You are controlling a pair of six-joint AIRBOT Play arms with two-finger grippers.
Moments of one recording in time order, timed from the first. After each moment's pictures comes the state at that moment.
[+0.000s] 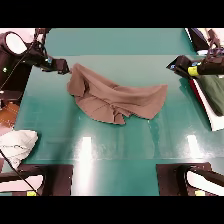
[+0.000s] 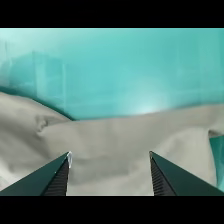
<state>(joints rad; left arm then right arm) -0.12 -1.42 1.58 1.37 -1.20 -1.46 -0.09 -1.23 1.31 -1.05 1.01 1.65</state>
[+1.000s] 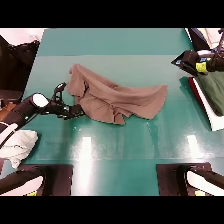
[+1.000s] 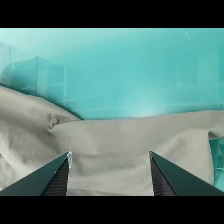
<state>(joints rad) -0.19 -1.22 0.76 0.99 -0.82 -1.51 -0.10 -1.18 1.34 -1.05 1.08 1.63</state>
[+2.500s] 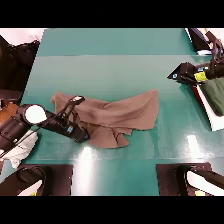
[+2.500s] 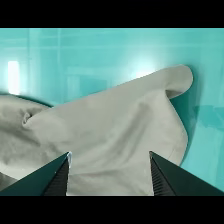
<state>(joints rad) -0.47 -0.91 0.73 1.00 -1.21 -1.43 -0.10 -1.18 1.34 -1.05 1.32 1.59</state>
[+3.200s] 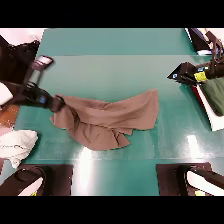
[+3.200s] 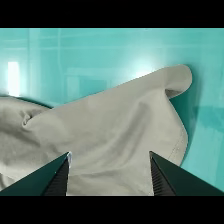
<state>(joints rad) -0.23 -0.92 1.11 1.51 -1.23 -1.51 -0.10 -1.18 1.34 -1.05 1.32 1.59</state>
